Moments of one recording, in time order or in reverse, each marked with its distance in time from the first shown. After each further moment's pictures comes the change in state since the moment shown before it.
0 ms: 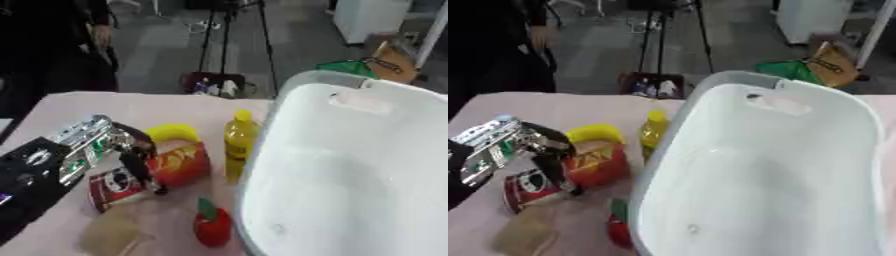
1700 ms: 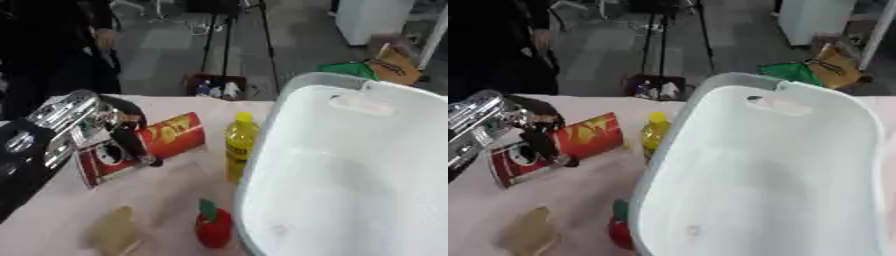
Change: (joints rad) left arm -0.016 0.048 0.107 -0.102 -0.161 0.003 0.000; right arm 0.001 -0.001 0.000 0.000 0.000 -0.003 0.000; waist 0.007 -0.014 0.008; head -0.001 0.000
